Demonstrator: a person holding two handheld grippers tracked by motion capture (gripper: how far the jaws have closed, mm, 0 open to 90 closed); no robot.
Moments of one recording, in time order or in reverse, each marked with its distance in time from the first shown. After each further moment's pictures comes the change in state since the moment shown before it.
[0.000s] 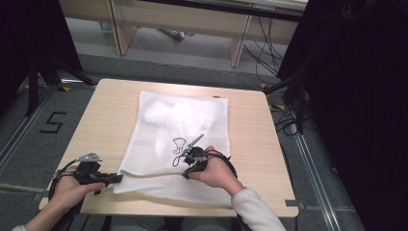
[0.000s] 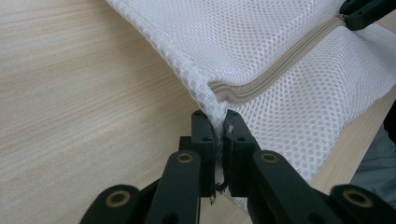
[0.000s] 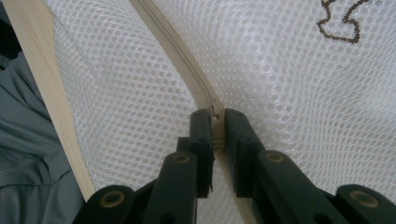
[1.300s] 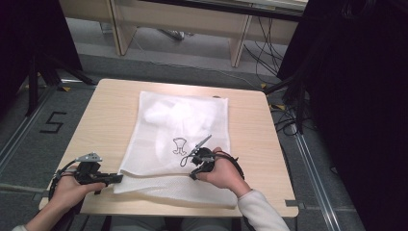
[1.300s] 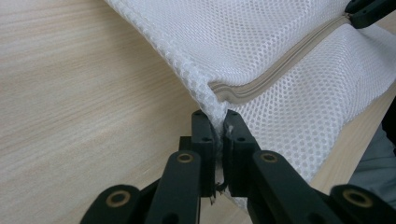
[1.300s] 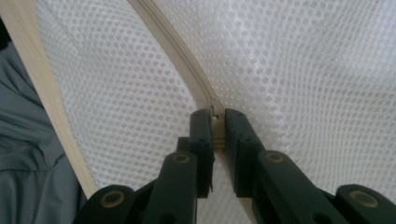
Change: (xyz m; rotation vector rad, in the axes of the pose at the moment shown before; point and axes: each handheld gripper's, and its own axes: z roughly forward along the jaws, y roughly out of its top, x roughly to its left) left arm 0.000 0.000 0.000 -0.001 -0.005 -0.003; right arm -0.008 -0.017 -0.008 0.017 -0.019 0.048
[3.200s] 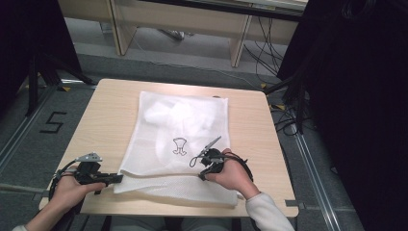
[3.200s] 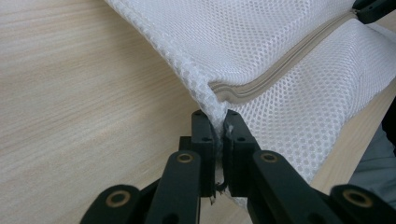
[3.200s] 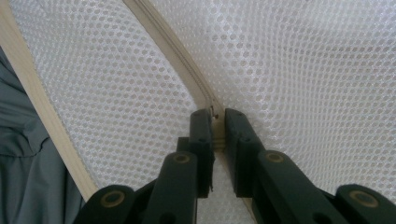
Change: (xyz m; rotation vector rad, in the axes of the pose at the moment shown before) left arm 0.000 0.000 0.000 0.001 0.000 0.003; right arm -0.012 -0.020 -0.011 0.011 -0.022 0.033
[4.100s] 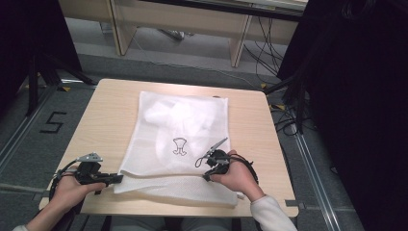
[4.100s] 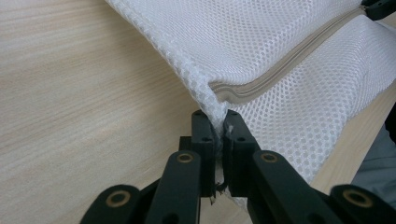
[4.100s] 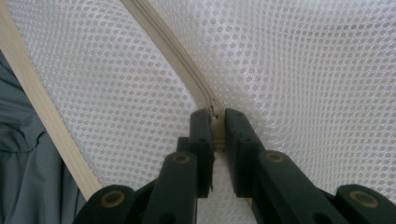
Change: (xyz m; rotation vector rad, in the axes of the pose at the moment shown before) left arm 0.000 0.000 0.000 0.009 0.006 -0.003; right arm -0.006 -0.013 -0.005 -0.020 -0.008 0.022
